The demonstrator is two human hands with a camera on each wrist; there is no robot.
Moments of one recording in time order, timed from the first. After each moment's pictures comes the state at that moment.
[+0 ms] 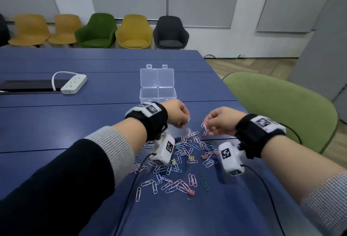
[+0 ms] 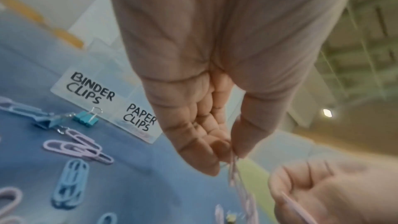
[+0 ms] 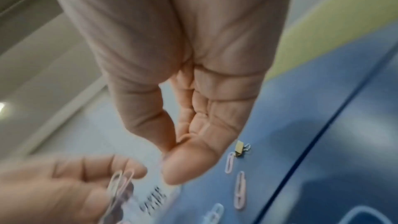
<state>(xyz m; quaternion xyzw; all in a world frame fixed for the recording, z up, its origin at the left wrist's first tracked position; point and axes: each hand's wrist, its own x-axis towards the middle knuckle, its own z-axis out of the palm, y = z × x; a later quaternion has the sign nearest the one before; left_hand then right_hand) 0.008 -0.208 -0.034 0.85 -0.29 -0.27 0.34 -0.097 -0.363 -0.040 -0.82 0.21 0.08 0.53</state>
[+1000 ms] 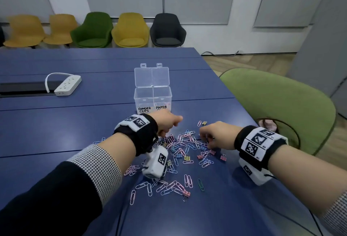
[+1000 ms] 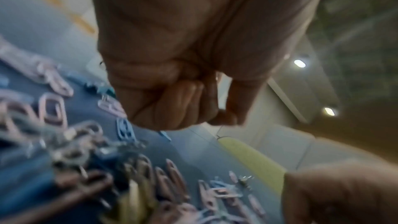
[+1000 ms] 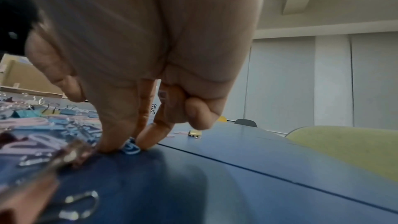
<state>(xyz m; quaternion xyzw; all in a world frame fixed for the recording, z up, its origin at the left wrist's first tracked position) -0.004 -0.197 -0.050 0.85 -0.15 -0.34 0.37 -0.120 -0.359 -0.054 -0.98 0.02 0.15 0.09</state>
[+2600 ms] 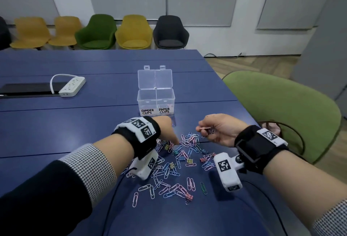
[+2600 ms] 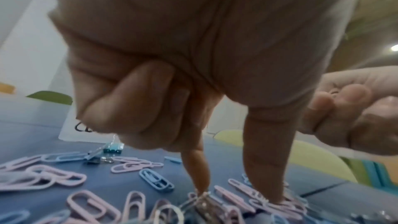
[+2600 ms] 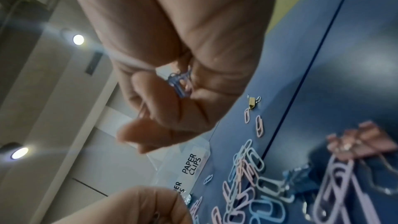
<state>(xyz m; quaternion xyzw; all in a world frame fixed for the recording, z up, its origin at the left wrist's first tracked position) -0.019 -0.183 -0.033 0.93 -0.29 -0.22 0.04 -0.109 -0.346 -0.041 -0.60 0.24 0.07 0.76</state>
